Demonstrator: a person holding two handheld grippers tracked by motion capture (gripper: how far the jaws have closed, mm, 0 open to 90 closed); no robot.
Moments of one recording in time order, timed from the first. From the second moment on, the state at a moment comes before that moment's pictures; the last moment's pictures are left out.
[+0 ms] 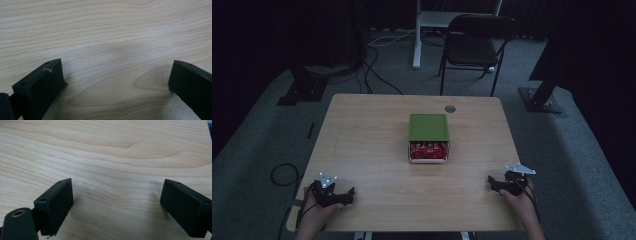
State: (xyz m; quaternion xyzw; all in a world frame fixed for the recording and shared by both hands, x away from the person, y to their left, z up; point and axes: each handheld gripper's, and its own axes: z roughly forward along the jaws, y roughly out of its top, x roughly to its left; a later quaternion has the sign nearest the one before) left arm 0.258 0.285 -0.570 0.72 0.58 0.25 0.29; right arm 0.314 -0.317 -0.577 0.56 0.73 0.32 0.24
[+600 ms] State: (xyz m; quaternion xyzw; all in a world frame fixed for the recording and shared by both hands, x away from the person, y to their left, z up) left arm 0.256 0.277 -0.569 0.74 0.55 0.24 0.29; right arm 0.314 -0.317 -0.577 0.56 0.73 0.32 0.24
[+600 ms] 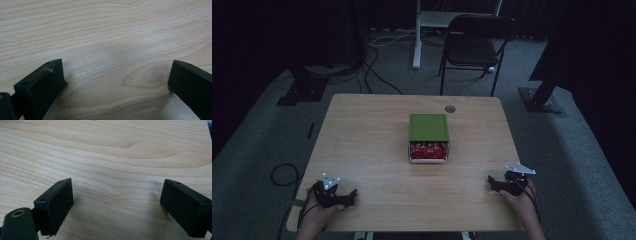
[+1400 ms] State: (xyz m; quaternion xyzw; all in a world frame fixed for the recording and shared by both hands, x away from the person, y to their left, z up) left arm 0.277 0.210 -0.547 0.80 0.44 0.29 0.31; right arm 0.314 -0.317 -0.577 0.56 0.73 0.32 0.24
